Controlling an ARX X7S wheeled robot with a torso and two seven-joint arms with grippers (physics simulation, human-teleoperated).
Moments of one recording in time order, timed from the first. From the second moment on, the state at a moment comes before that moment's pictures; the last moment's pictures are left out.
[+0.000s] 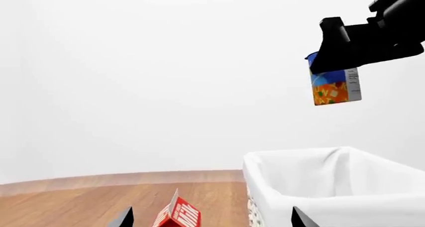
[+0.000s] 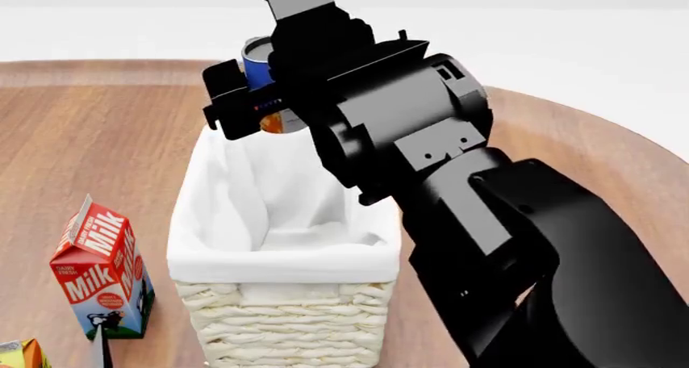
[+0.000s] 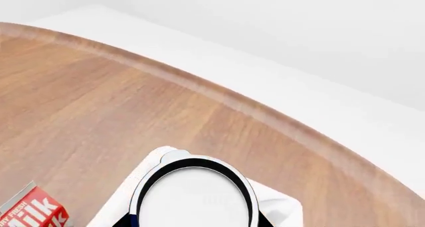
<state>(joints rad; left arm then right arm) 0.09 -0.38 0.31 0.18 -0.14 0.29 -0.44 1.64 0.00 -1.32 1.02 1.29 0.55 0.10</state>
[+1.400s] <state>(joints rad) 0.09 -0.38 0.33 0.18 -0.13 0.30 -0.47 1.66 0.00 -1.56 1.05 1.55 0.43 0.07</state>
